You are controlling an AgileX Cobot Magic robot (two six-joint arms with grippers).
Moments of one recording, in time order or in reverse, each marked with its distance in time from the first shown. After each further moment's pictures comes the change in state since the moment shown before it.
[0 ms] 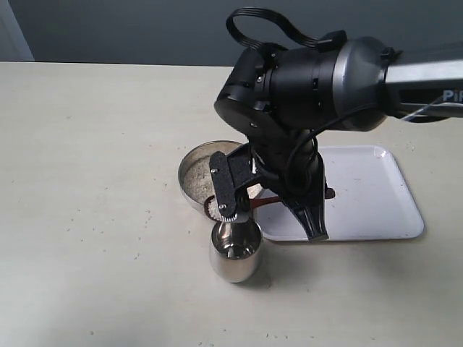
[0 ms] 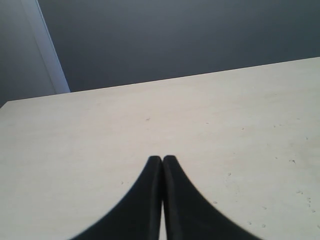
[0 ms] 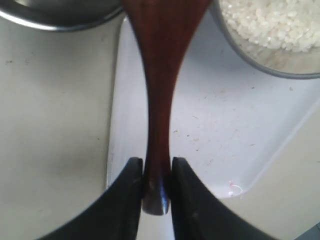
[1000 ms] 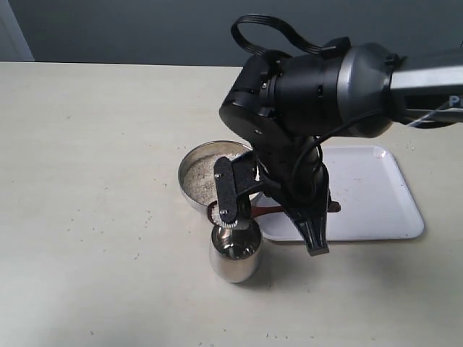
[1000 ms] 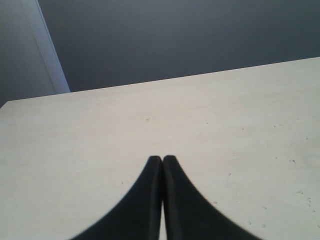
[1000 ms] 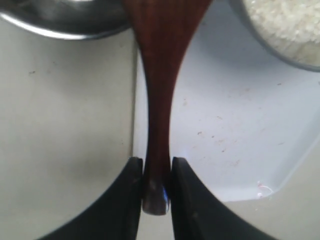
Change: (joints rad) left arm 0.000 0.000 0.000 0.000 0.000 0.000; right arm 0.000 -0.013 0.041 0.035 -0.002 0.064
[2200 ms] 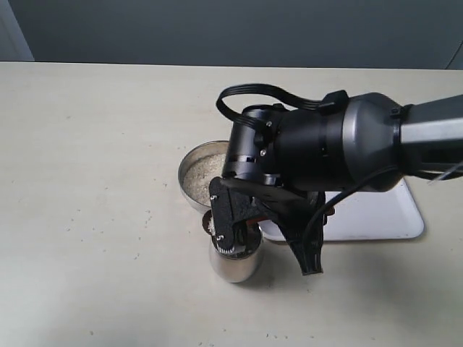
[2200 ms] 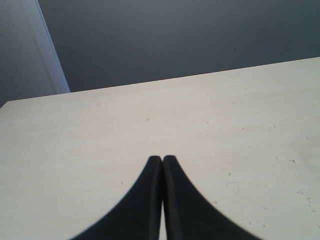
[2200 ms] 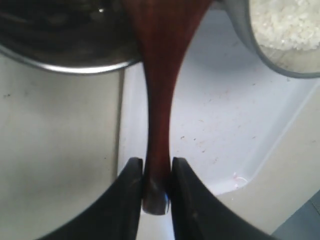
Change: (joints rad) left arm 0.000 0.000 0.000 0.000 0.000 0.000; right arm 0.108 -0.042 0.147 -0.185 -0.135 0.257
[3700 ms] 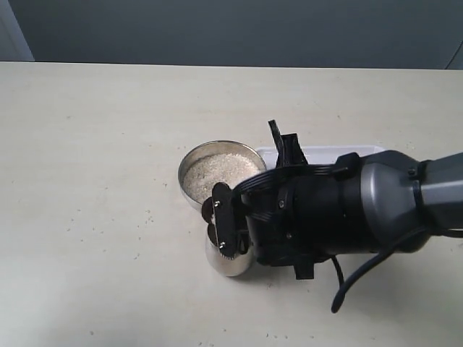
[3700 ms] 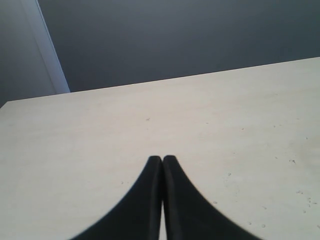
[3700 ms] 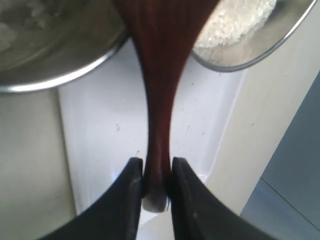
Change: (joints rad) left arm 0.000 0.000 0.000 0.000 0.000 0.000; right arm 0.078 -0.033 0.192 -0.384 -0.165 0.499
